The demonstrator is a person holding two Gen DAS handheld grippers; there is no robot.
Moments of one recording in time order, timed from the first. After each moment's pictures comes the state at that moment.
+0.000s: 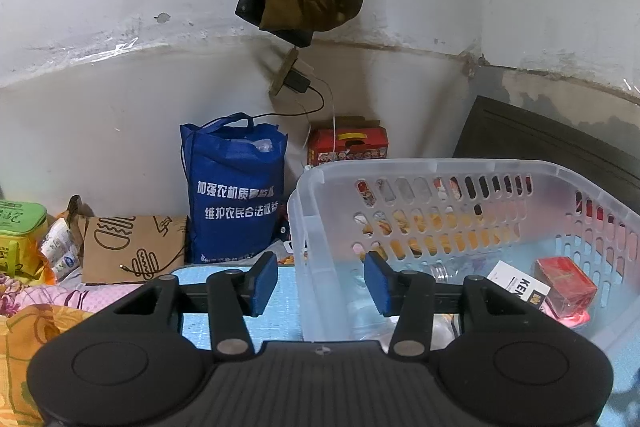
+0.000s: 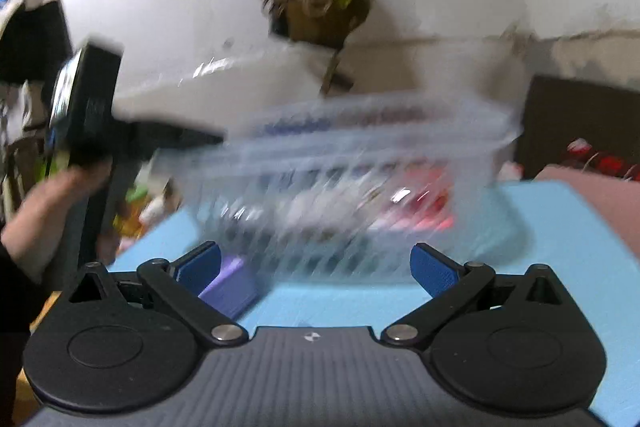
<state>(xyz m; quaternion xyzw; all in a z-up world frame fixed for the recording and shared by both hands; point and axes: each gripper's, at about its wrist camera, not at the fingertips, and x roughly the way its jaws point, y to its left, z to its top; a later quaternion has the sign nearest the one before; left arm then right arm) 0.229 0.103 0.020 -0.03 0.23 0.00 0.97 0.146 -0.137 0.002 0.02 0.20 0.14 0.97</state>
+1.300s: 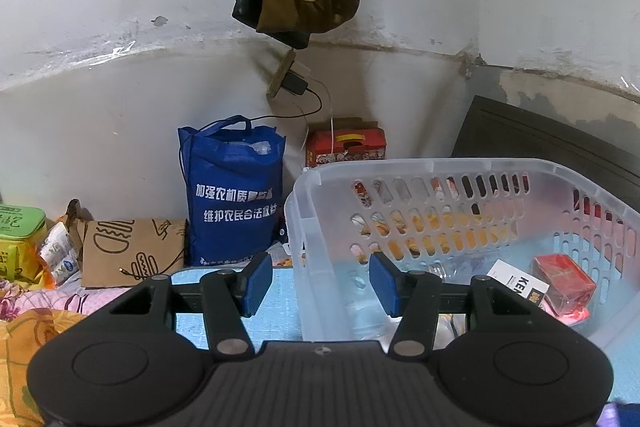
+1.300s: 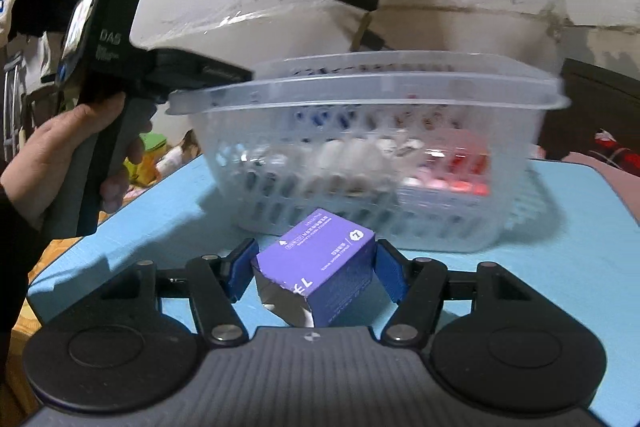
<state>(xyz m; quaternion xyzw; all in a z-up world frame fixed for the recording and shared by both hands) 0.226 0.102 0.021 -0.03 0.22 0.00 0.97 0.134 -0.141 -0.009 -0.01 0.25 0.16 0.96</state>
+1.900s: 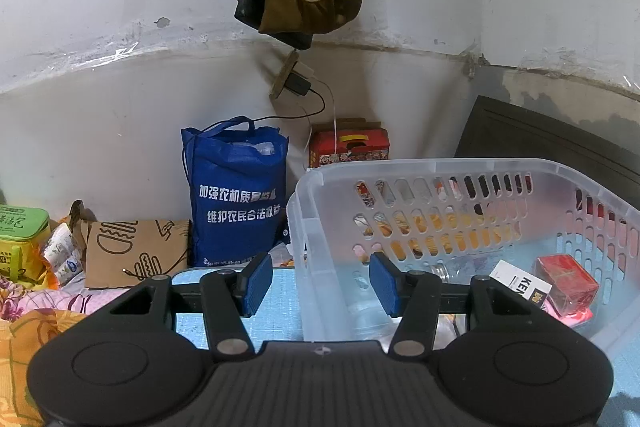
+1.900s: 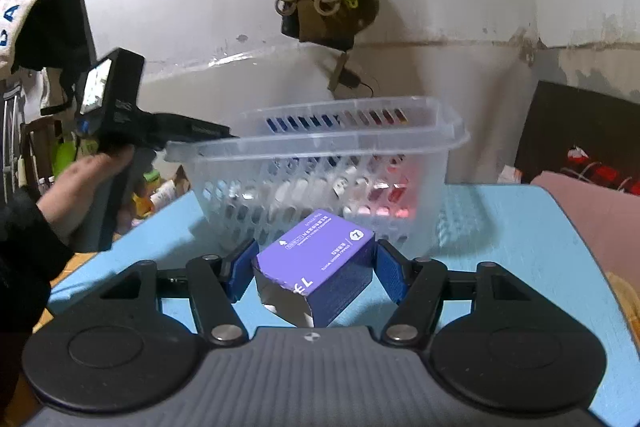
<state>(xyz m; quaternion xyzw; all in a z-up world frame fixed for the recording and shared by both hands) 0.226 0.103 0.022 -0.03 0.22 0.00 0.97 0.103 -0.178 0.024 0.00 0.20 0.15 0.97</state>
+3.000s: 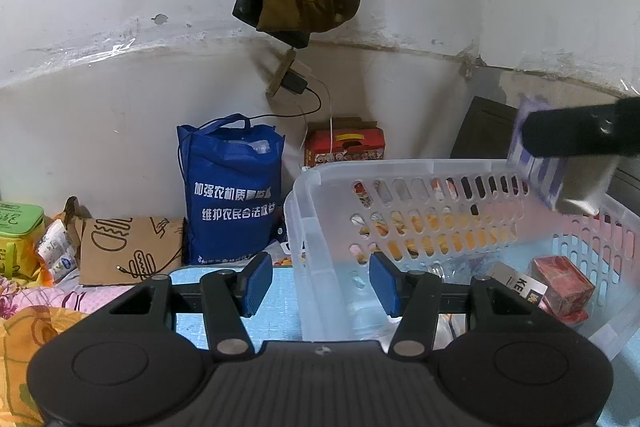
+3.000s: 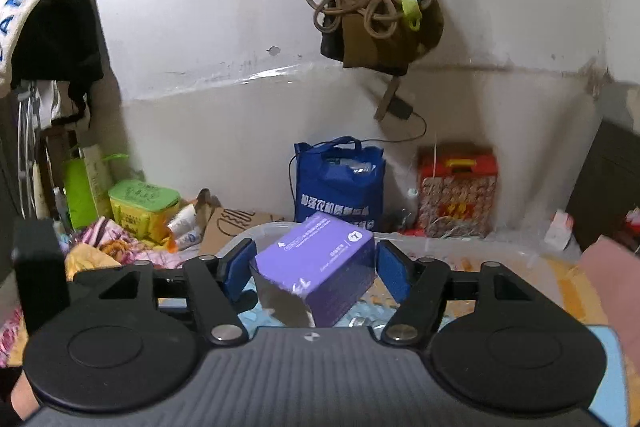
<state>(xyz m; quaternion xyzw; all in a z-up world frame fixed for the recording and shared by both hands) 0.229 0.106 0.021 -0.03 0.23 -0.01 0.97 0.271 -0.121 0.108 -0.01 0.21 0.21 0.95</state>
